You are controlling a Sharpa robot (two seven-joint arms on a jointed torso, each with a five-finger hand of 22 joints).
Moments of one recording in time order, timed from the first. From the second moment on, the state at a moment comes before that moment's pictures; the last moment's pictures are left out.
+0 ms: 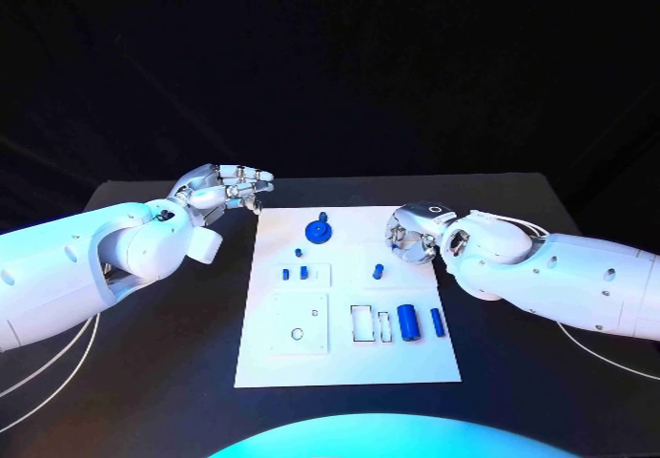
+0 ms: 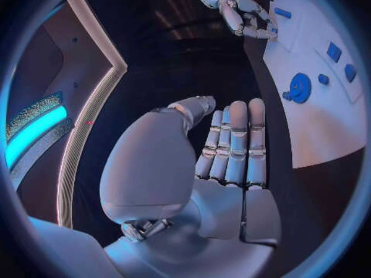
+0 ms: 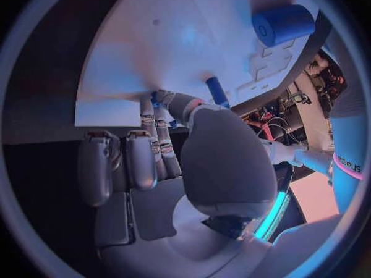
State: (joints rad) left arm 1.18 -0.91 -0.01 1.46 -0.10 -0.13 0.25; left_hand 1.42 -0.22 0.55 0.08 0.31 0.84 0.21 0.34 0.30 0.92 0.13 0.49 0.18 1.01 0.06 1.13 0.47 0.17 0.85 0.16 0.95 0.76; right arm 1.17 -0.78 -0.15 1.45 -1.65 -0.30 -0.19; right_hand 1.34 -0.20 0.65 0.00 0.16 1.08 0.12 0.34 0.29 1.28 0.07 0.13 0.09 1.47 -0.03 1.34 1.23 0.05 1.47 0.08 1.40 1.31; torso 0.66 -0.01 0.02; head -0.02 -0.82
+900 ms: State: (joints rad) left arm 1.18 -0.92 -0.01 1.46 -0.10 -0.14 0.24; left_hand 1.42 -0.21 0.54 0.08 0.31 0.82 0.21 0.34 0.30 0.89 0.15 0.49 0.17 1.00 0.06 1.11 0.46 0.17 0.85 0.16 0.93 0.75; right arm 1.18 -0.82 -0.16 1.52 -1.73 -0.37 -0.26; right_hand 1.33 -0.19 0.67 -0.02 0.16 1.08 0.12 0.35 0.31 1.29 0.08 0.11 0.11 1.47 -0.02 1.34 1.23 0.05 1.46 0.08 1.41 1.31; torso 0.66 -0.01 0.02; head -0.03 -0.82
